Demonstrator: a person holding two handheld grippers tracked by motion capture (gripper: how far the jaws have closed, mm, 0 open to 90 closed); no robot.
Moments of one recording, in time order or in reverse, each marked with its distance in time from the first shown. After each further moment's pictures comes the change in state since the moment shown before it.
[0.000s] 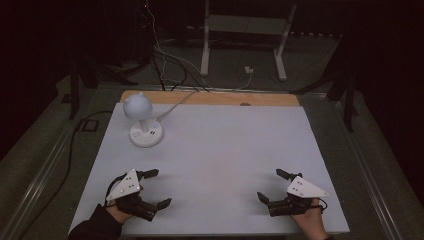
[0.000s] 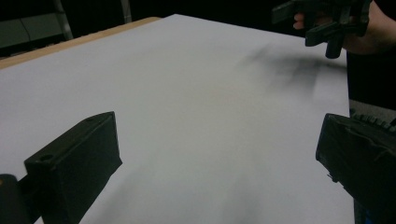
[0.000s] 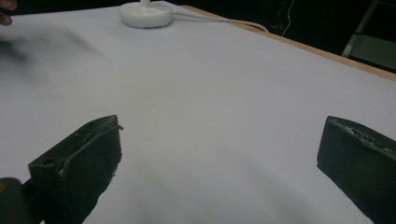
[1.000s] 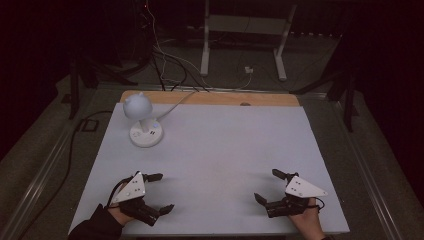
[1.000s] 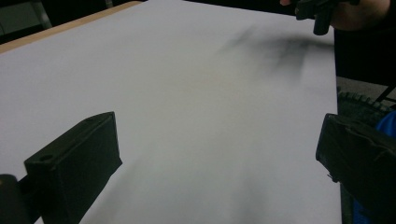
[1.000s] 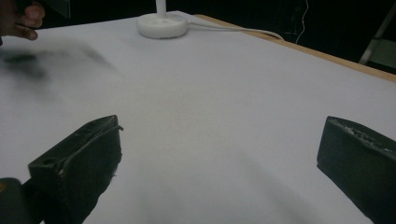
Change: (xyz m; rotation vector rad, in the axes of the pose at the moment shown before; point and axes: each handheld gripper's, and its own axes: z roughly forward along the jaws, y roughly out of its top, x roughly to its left) left arm -0.008 0.000 0.006 0.067 -0.051 0.043; right arm 0.005 0.006 0.002 -0.039 0.057 0.018
